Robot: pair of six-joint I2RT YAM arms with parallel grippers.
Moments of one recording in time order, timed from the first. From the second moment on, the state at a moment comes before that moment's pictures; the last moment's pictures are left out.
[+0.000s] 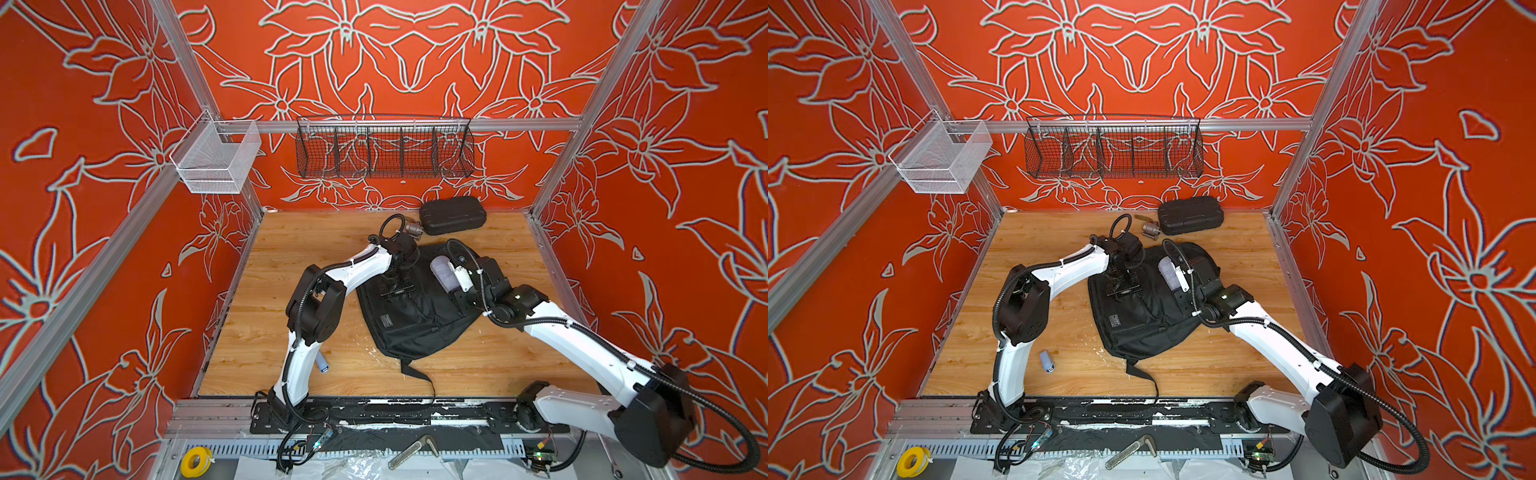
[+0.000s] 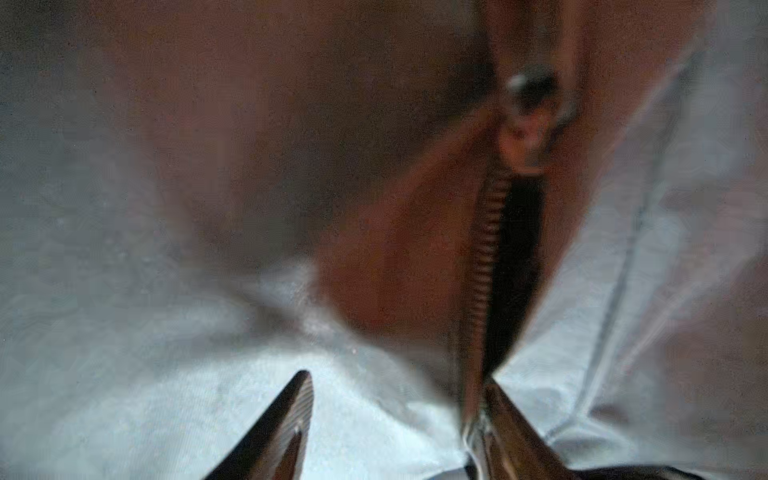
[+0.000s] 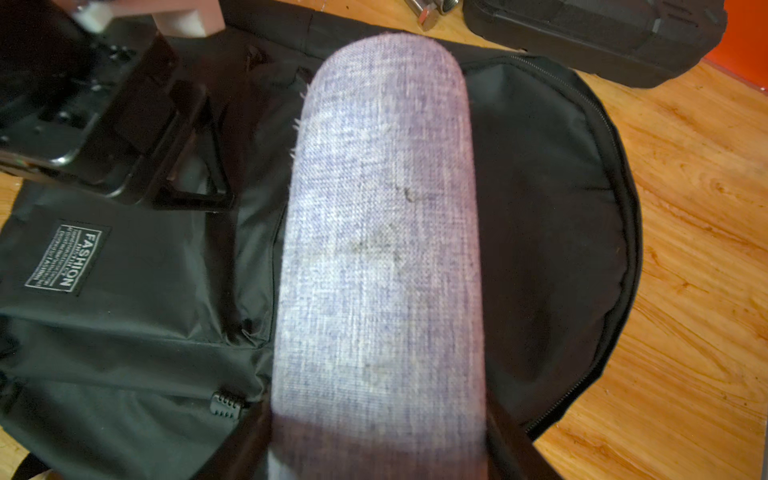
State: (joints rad) left arm -0.59 2.13 1.76 -1.04 0.20 -0.88; right arm 0.55 1.18 0.90 -0.58 0.14 0.03
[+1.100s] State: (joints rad) left arm -0.60 2.23 1.87 -1.11 0.09 -0.87; right arm 0.55 1.19 0.86 -0.55 0.00 -0.04
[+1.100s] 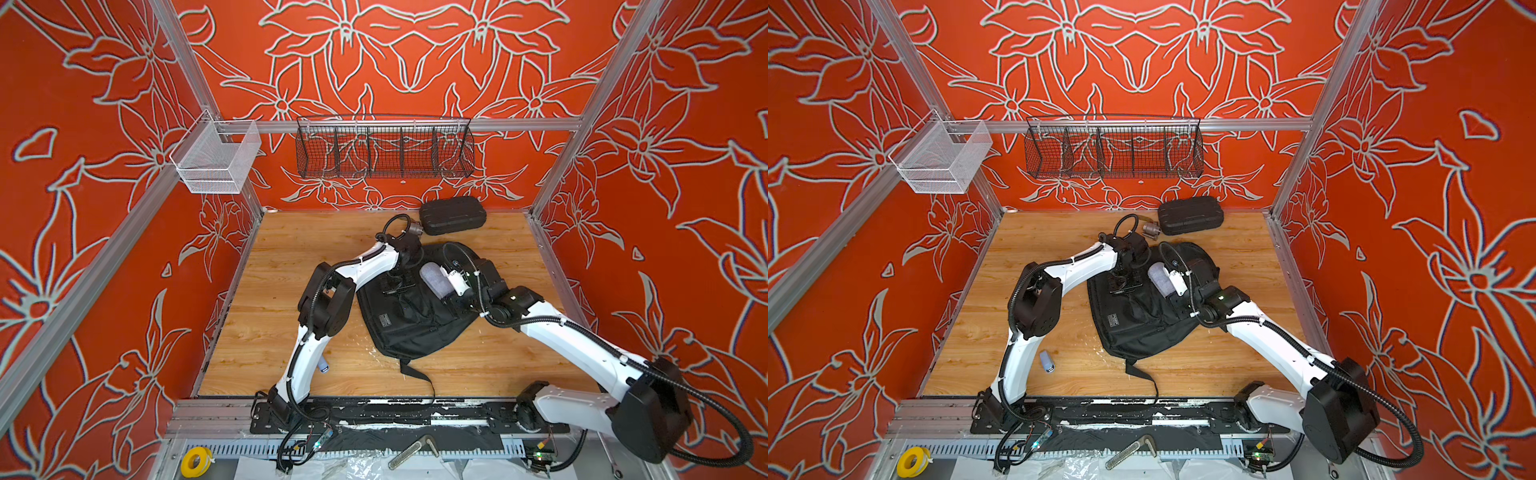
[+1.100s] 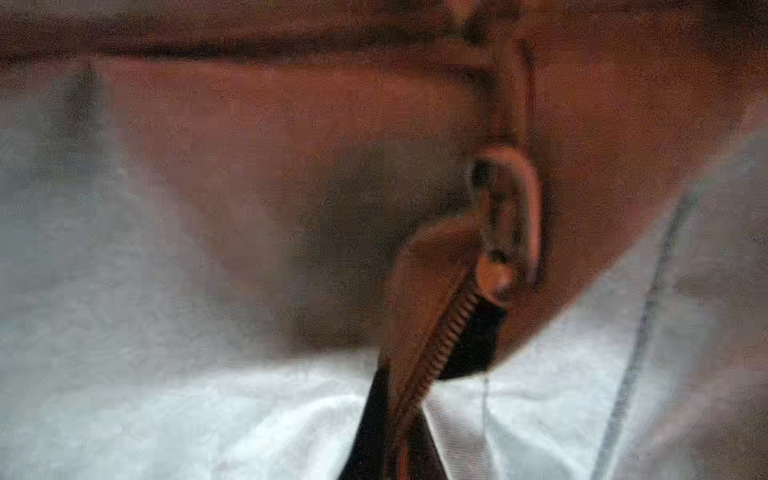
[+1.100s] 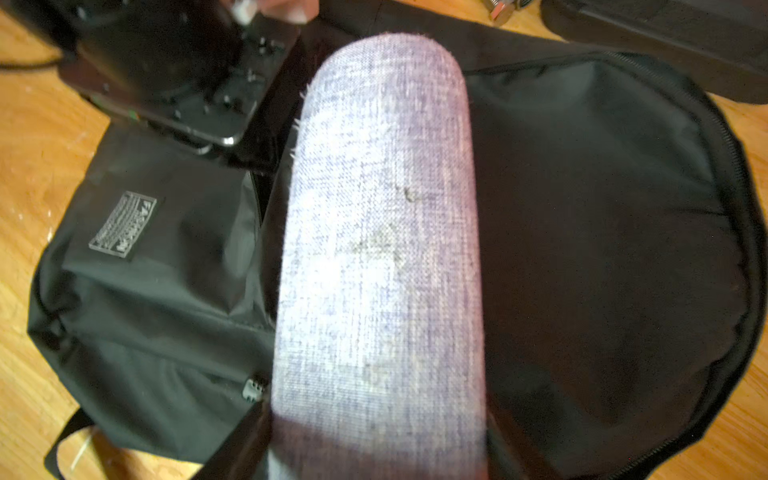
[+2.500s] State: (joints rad) left arm -0.51 2.09 1.83 -1.19 0.43 -0.54; right arm 0.65 1.48 0.87 -0.39 -0.17 -0.20
